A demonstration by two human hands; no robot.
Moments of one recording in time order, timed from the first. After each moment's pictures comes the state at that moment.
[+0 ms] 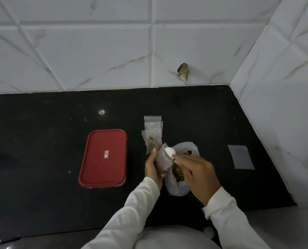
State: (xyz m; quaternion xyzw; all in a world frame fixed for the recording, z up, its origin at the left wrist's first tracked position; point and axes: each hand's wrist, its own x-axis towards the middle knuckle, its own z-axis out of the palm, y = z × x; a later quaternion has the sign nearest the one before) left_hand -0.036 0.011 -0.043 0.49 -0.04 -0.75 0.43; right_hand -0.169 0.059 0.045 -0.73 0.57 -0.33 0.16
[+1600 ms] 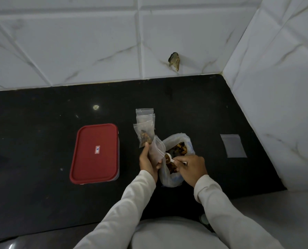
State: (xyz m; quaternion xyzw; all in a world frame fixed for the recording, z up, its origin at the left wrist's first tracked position) left_hand -0.046 0.009 -0.052 0.51 -0.03 -0.74 0.44; right_hand -0.192 0.051 -0.012 -0.58 0.71 -0.18 0.35
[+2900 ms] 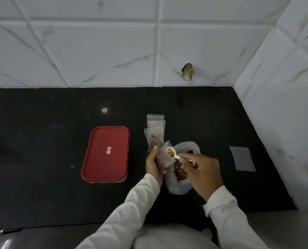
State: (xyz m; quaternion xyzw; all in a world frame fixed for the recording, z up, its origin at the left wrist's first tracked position) left_hand -0.035 0.008 -0.048 0.49 -0.05 -0.75 0.45; right_hand -0.173 0.057 0.035 -0.65 0.63 -0.35 0.26
